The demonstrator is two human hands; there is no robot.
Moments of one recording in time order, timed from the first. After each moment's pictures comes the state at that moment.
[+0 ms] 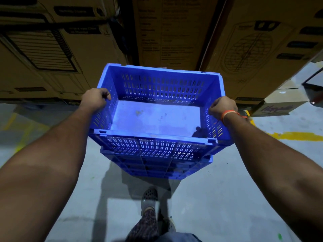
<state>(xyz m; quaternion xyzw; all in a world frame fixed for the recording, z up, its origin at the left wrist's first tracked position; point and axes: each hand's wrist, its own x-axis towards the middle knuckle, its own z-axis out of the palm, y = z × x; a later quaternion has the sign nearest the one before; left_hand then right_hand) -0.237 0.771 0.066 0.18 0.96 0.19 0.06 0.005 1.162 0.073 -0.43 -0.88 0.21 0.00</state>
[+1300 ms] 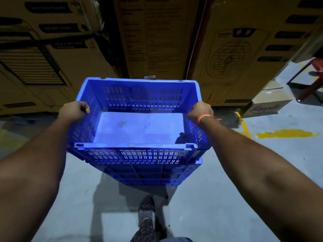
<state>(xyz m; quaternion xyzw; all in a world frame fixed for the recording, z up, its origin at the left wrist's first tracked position) -0.239 0.754 0.075 0.16 0.97 0.14 0.07 -0.007 1.144 0.071 -0.44 -0.87 0.23 0.00</state>
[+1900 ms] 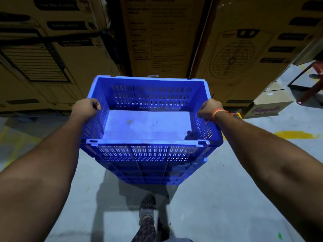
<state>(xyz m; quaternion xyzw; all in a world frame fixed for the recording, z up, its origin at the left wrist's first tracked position) -0.224 0.763 0.074 0.15 0.97 0.18 0.06 0.006 1.158 0.085 -0.41 -0.88 0.25 -0.06</state>
